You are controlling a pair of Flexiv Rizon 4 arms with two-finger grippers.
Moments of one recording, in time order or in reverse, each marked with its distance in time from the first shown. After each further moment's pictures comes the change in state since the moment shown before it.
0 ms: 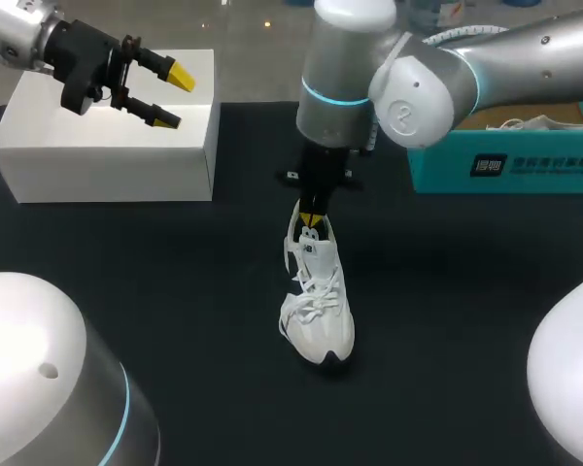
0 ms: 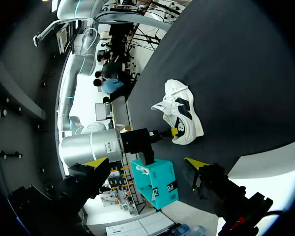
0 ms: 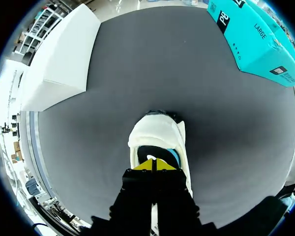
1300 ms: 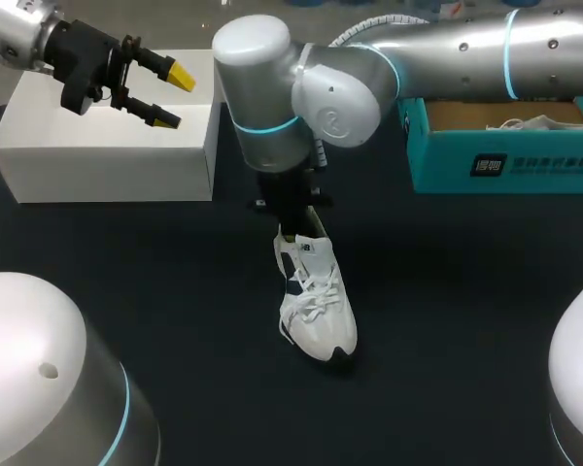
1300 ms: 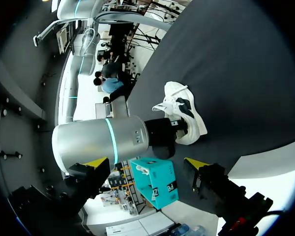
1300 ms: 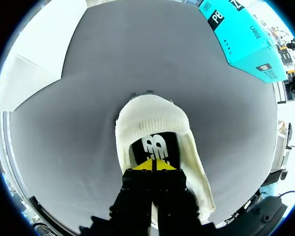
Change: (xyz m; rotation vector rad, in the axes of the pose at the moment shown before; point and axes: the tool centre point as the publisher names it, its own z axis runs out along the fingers) left arm 0.000 0.000 0.000 0.000 0.000 0.000; right arm 0.013 -0.015 0.035 -0.008 -0.271 0.044
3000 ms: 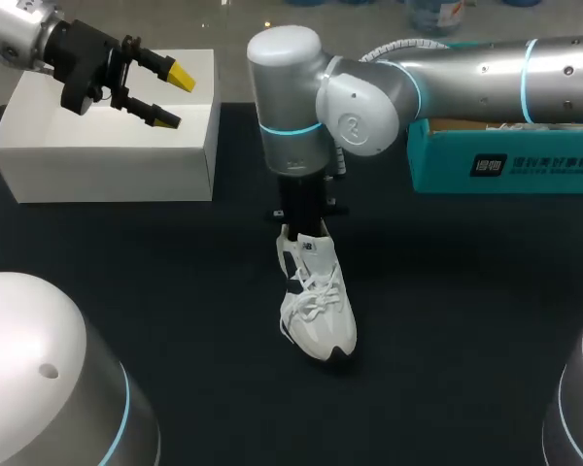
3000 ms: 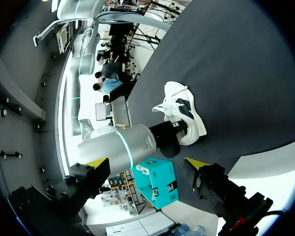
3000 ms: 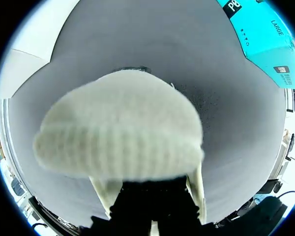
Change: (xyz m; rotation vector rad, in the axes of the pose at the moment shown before) left arm 0.000 0.000 0.000 0.000 0.000 0.000; right arm -0.016 -0.005 0.032 0.136 0.047 -0.098
